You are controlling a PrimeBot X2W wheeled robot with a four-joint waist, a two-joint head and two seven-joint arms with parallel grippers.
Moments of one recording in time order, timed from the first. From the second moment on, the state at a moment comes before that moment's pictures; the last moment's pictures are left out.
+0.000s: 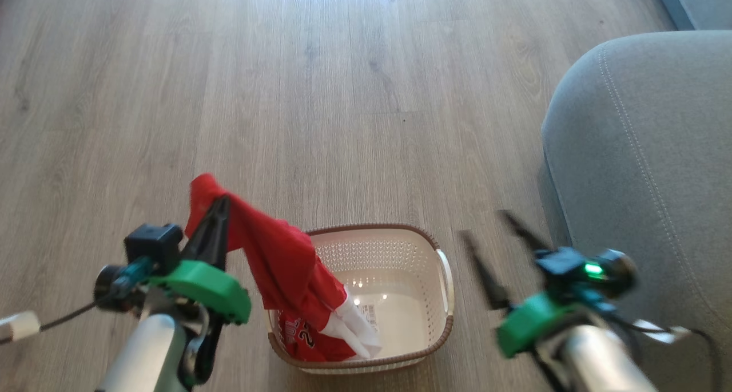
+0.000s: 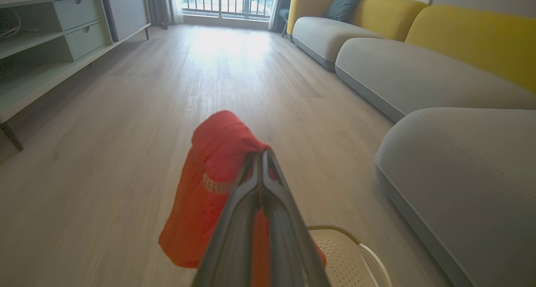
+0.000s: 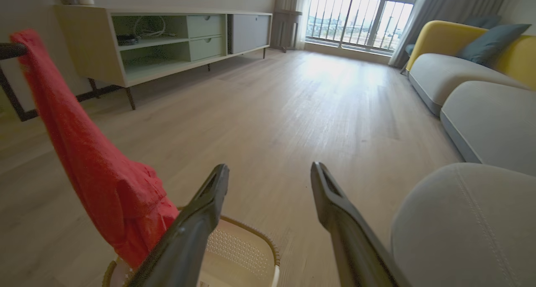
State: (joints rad) left arm -0.21 0.22 -0.32 0.29 -0.46 0.09 -0.21; right arm -0.12 -0.14 0.20 0.31 0.05 0.13 -0.26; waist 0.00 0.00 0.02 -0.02
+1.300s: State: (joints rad) left arm -0.32 0.10 -0.58 0.23 -0.43 0.00 -0.19; right arm -0.52 -0.23 0.64 0.50 0.45 0.13 -0.26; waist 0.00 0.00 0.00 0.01
